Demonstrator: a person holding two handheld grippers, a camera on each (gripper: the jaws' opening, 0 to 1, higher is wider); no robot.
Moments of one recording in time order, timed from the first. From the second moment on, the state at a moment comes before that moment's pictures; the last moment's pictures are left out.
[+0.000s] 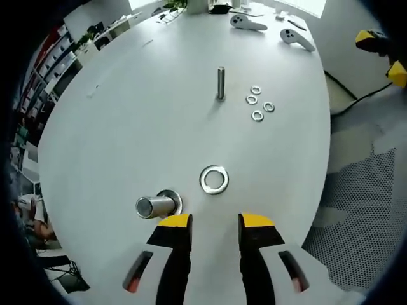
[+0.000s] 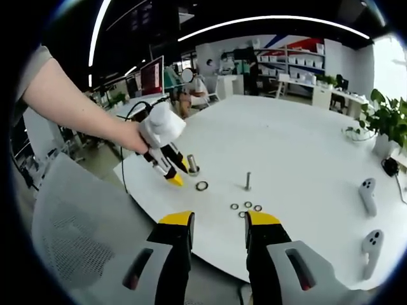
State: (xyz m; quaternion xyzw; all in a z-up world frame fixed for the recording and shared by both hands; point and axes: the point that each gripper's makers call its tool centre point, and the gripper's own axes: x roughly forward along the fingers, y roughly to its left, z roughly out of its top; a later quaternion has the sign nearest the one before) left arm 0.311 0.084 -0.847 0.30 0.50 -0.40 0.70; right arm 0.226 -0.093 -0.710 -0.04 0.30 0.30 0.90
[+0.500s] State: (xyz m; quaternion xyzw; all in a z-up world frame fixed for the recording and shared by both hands) left arm 0.331 0.056 -0.867 0.33 0.50 -0.41 0.69; right arm 0.226 -0.093 -0.712 -0.04 0.31 0.30 0.90
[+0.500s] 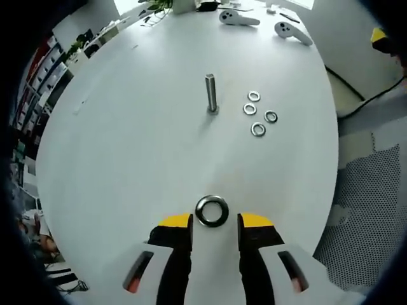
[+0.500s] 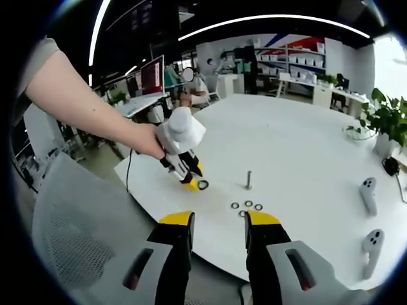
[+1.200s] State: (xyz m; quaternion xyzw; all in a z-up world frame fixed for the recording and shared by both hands) left arm 0.335 0.054 -0.875 0.34 0.51 -0.43 0.66; right arm 0.227 -0.096 -0.714 -0.05 0.31 0.30 0.90
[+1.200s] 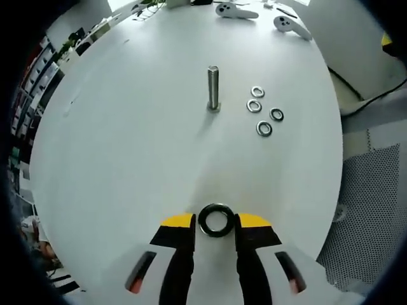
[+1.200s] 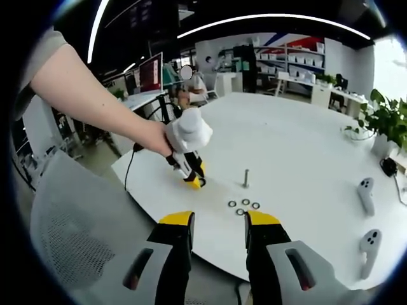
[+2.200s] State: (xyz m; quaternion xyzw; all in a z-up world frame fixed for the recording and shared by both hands) left arm 0.305 0.071 -0.875 0.38 0.51 -0.47 0.61; right arm 0.226 -0.096 -0.713 -0.05 0.31 0.30 0.90
